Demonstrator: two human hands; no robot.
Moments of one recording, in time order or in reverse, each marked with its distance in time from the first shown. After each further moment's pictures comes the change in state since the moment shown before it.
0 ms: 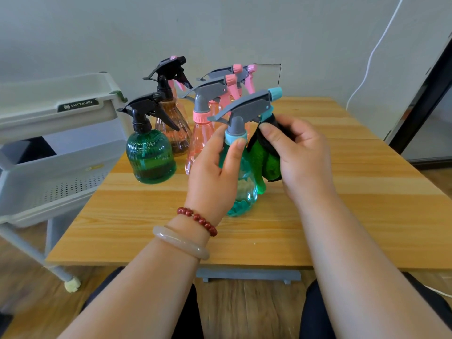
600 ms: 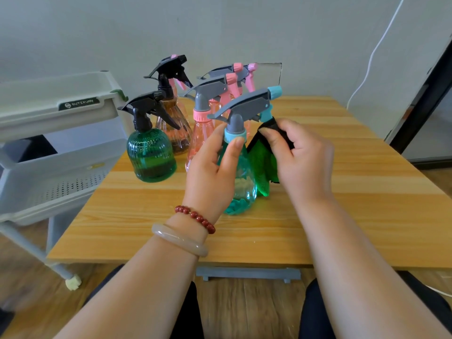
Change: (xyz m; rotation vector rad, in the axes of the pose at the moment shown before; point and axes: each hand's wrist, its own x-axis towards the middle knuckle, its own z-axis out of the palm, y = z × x) left_hand 0.000 0.003 -0.003 -0.006 -0.015 0.007; right_hand -0.002 0.011 -0.009 -0.615 0.095 -0.446
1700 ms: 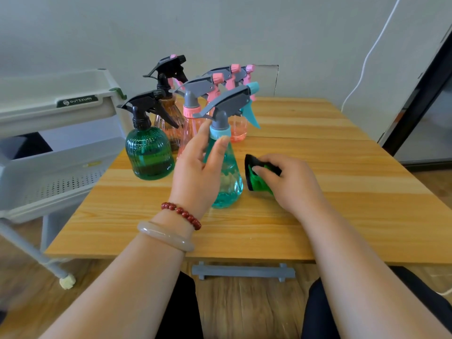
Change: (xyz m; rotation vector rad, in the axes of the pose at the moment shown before) left_hand 0.002 -0.010 -0.014 0.028 0.005 -0.157; right_hand -0.021 0.010 -0.011 -0.098 -0.508 0.375
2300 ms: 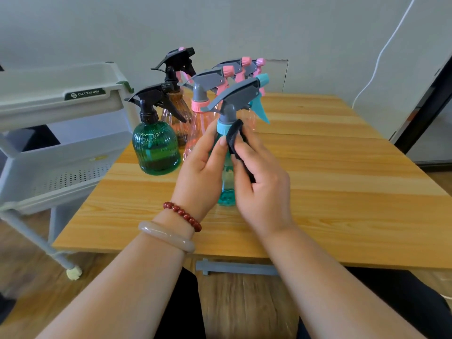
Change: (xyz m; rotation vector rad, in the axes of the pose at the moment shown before) left_hand -0.007 -0.002 -0.005 -0.236 -0.098 0.043; right_hand -0.018 -0.039 0.059 0.161 0.405 -0.483
